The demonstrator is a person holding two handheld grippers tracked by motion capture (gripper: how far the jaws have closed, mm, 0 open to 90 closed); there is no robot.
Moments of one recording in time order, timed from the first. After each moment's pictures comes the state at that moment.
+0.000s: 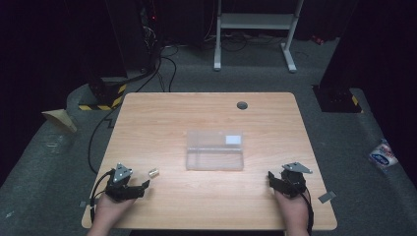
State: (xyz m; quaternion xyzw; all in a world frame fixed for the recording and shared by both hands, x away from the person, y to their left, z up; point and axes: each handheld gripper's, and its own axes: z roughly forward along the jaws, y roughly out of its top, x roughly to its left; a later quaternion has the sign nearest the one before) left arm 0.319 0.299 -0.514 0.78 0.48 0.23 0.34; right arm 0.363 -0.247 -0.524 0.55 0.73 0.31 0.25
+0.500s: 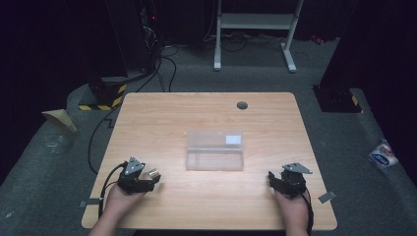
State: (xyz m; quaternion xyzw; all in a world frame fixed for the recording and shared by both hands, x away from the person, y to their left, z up) left arm 0.347 0.273 -0.516 0.80 0.44 0.20 0.36; right arm 0.362 -0.246 -0.523 0.55 0.73 0.31 0.25
